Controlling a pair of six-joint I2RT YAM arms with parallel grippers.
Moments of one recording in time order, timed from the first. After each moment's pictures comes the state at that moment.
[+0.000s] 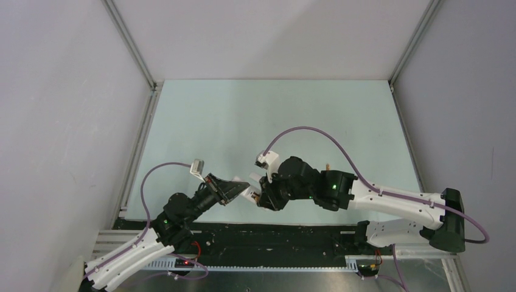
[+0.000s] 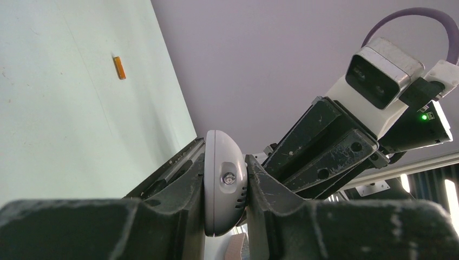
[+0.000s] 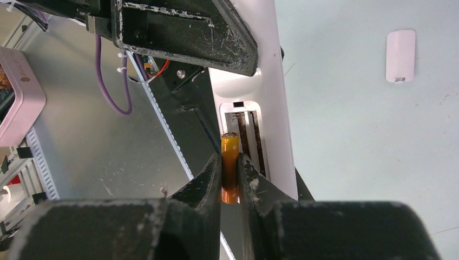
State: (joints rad) left arm -0.88 0.24 0.08 0.27 0.01 -1.28; right arm 1.24 1.18 1.03 -0.45 -0.08 0.44
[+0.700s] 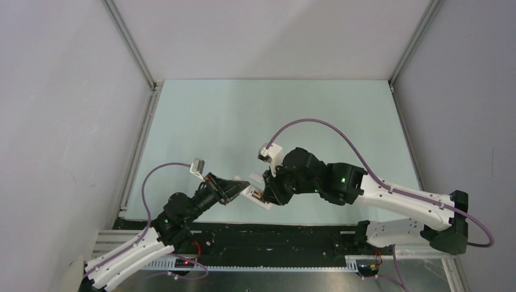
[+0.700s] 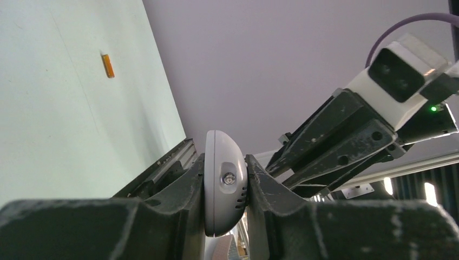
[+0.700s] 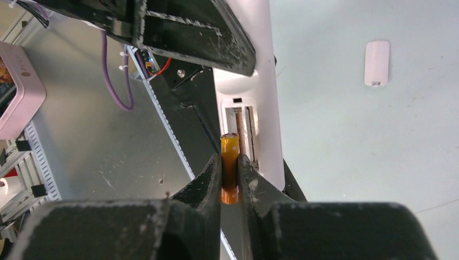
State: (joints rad) left arm -0.88 0.26 0.08 0.31 0.02 -1.32; right arm 1.21 1.15 1.12 -0.57 -0.10 0.38
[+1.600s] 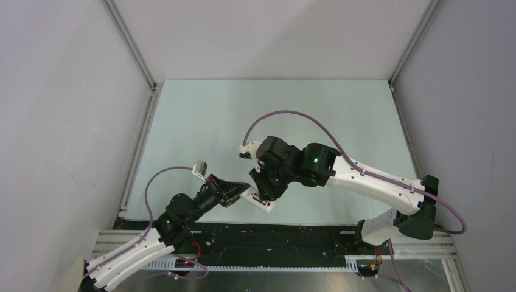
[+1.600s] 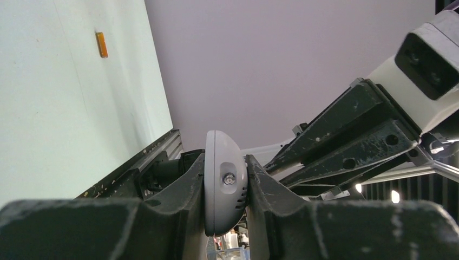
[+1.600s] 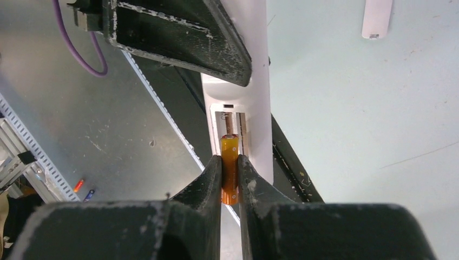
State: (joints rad) left arm -0.88 0.25 0.04 0.33 0.03 -1.45; right arm 1.19 1.44 1.51 -0.99 -0.13 0.33
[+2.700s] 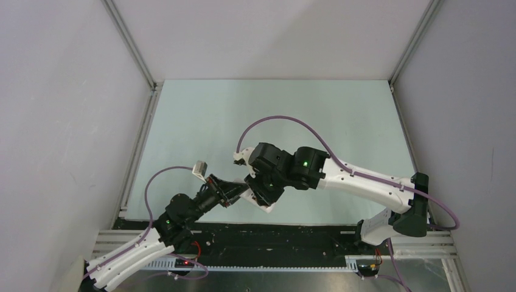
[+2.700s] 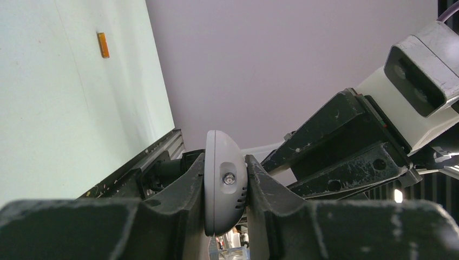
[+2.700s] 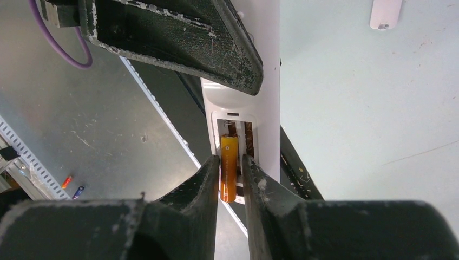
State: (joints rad) left arm -0.88 0.25 0.04 0.33 0.03 -1.44; right arm 1.23 1.50 1.52 -1.00 -0.10 0.33
